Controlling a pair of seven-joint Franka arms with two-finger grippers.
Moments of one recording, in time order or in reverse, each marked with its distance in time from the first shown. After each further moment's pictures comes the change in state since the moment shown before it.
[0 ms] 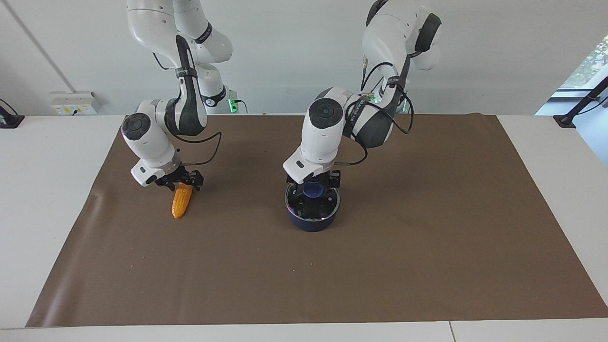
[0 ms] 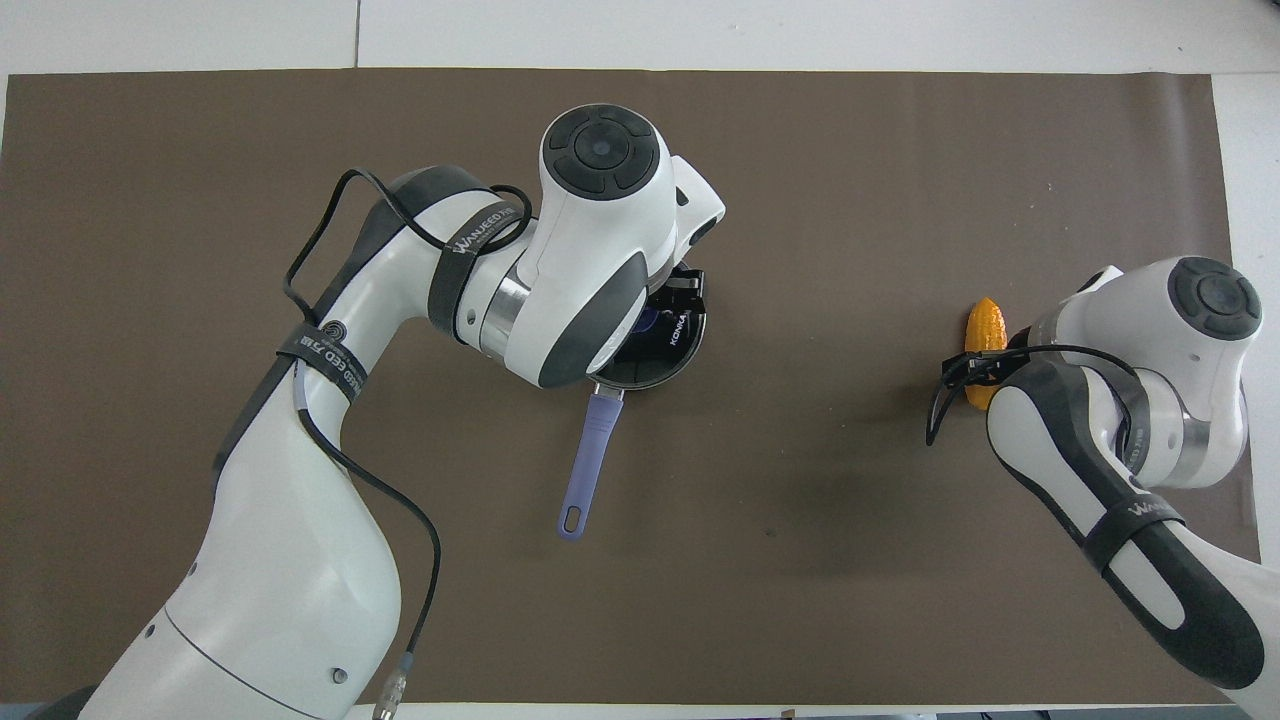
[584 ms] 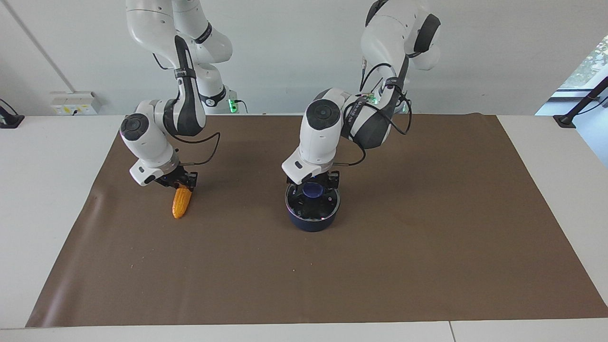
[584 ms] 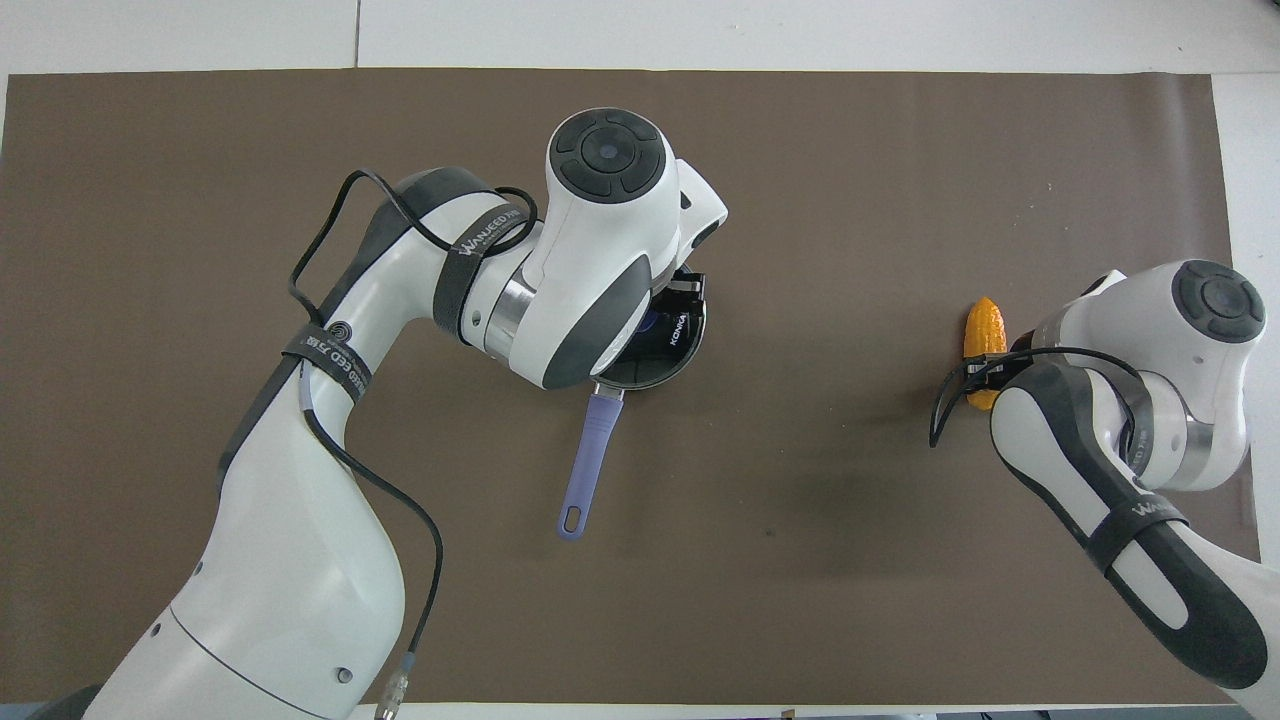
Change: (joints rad) left arm -0.004 0.002 0.003 0.000 0.006 -0.002 0.000; right arm -0.006 -0.001 0.001 -0.005 -0.001 -0.004 0.000
